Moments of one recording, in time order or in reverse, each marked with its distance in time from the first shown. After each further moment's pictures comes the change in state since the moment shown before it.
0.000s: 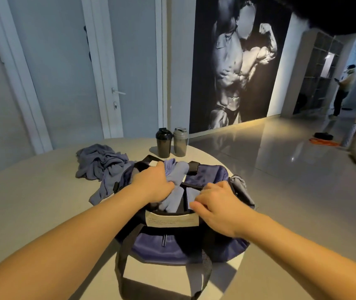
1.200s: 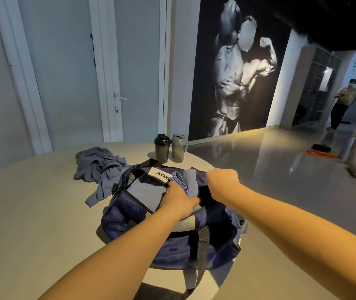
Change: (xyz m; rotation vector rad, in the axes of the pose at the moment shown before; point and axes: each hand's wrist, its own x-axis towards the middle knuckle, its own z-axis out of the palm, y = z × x) left_hand -0.001 0.071 0.068 -0.691 -0.003 -0.312; right_hand 0.062 0.041 -0.025 -0.539 -0.208 0.399
